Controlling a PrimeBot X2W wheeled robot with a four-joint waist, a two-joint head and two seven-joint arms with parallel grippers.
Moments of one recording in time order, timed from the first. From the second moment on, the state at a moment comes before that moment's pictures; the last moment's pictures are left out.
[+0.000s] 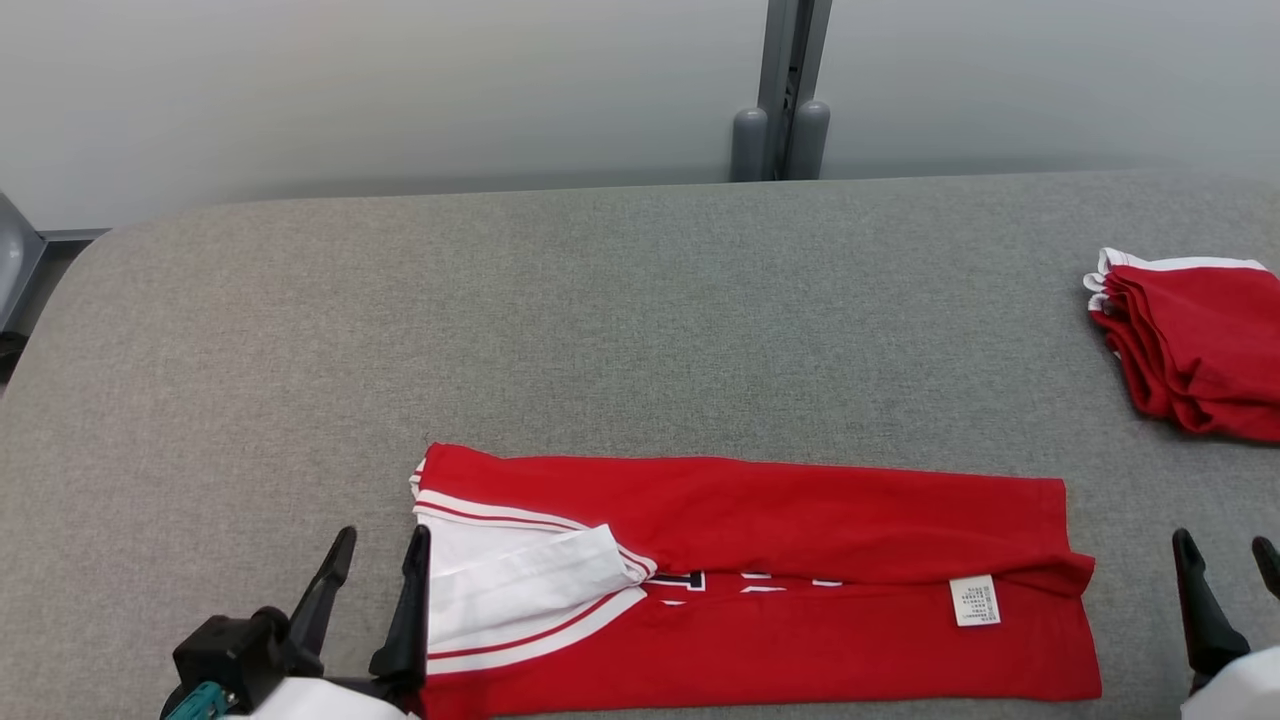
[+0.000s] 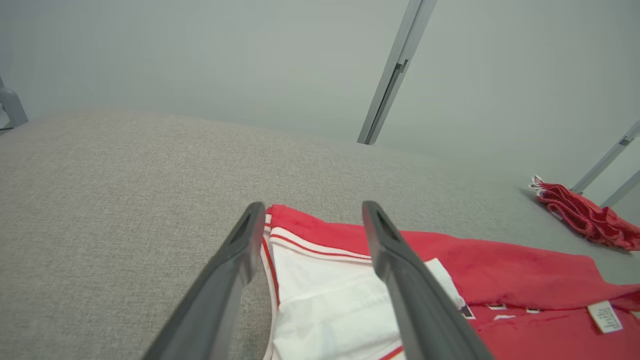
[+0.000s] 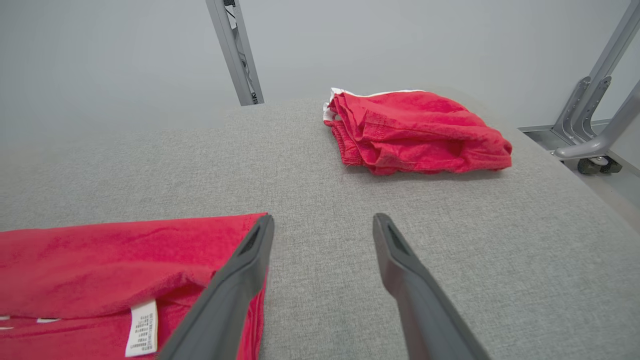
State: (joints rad) left arm 0.03 0.35 -0.44 0.03 -0.70 0.20 -0.25; right arm 0.07 -0.27 -0.10 0.22 0.41 0.13 -0.06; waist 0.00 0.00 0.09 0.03
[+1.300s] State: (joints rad) left arm -0.03 0.29 -0.43 0.12 -0.66 0.16 -0.26; right arm -0.08 -0.19 0.06 0.52 0.36 0.13 0.07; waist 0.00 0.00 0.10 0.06
